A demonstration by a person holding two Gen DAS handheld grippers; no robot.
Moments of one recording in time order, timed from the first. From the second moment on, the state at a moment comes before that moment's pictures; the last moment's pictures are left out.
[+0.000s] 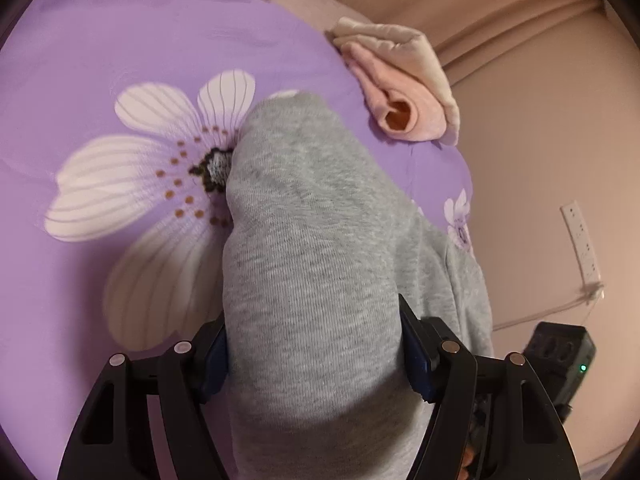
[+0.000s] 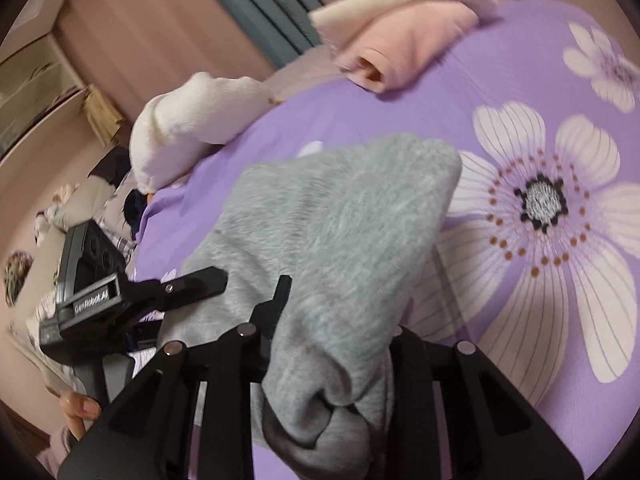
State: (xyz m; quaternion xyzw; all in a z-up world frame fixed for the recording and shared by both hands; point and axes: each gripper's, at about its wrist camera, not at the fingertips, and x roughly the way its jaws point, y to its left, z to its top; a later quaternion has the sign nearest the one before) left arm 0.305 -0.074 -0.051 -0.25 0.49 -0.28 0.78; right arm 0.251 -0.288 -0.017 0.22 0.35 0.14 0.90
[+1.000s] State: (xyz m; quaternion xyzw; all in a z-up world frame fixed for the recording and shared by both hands) left arm 0.221 -0.012 -0.063 -0.23 0.51 -0.23 0.79; right arm 0.186 -0.236 -0.037 0.20 0.40 0.17 0.88
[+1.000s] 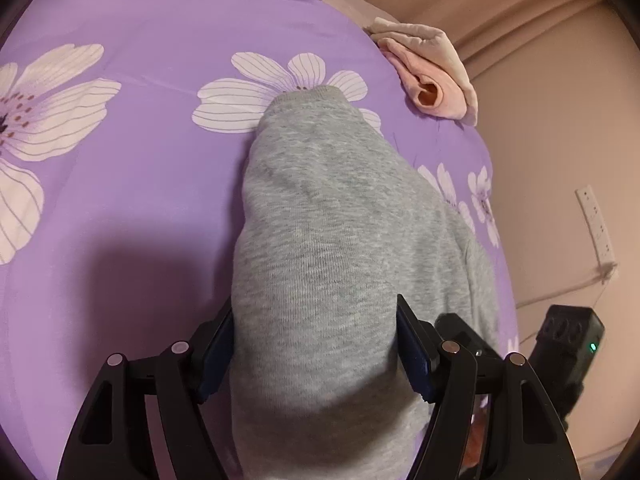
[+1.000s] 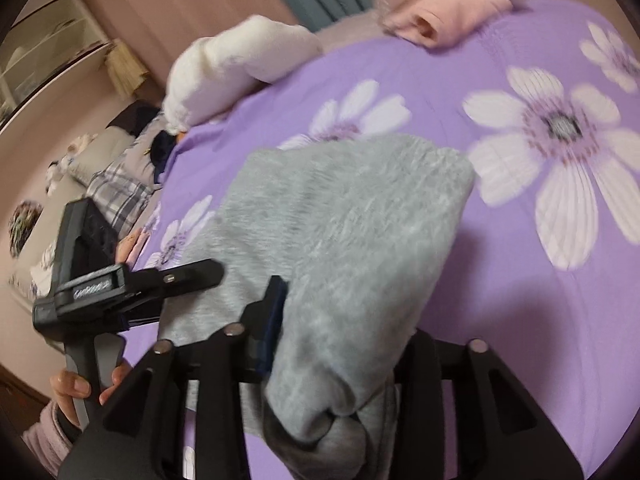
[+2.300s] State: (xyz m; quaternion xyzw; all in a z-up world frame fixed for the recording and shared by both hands) left arm 0.117 -0.051 -0.050 0.03 0.45 -0.19 0.87; right arm 0.101 -0.226 -0.033 0.10 0.36 0.12 0.92
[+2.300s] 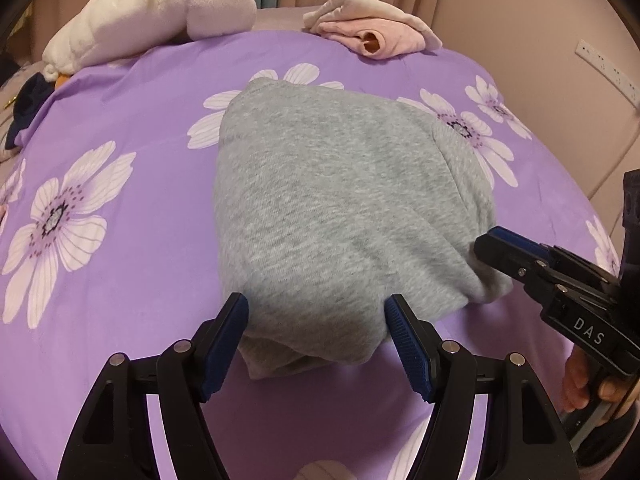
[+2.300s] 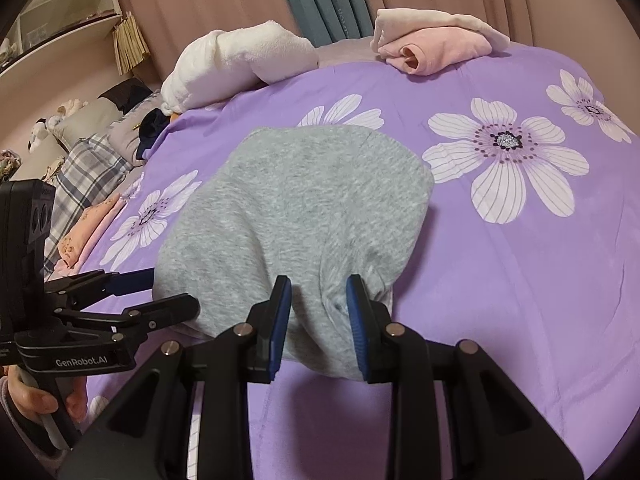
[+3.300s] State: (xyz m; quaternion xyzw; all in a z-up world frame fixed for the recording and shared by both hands) left arm 0.089 -0.035 -0.041 0.03 0.46 -0.16 0.87; right arm 0.069 -0.226 -0.033 0.12 0.38 0.11 0.91
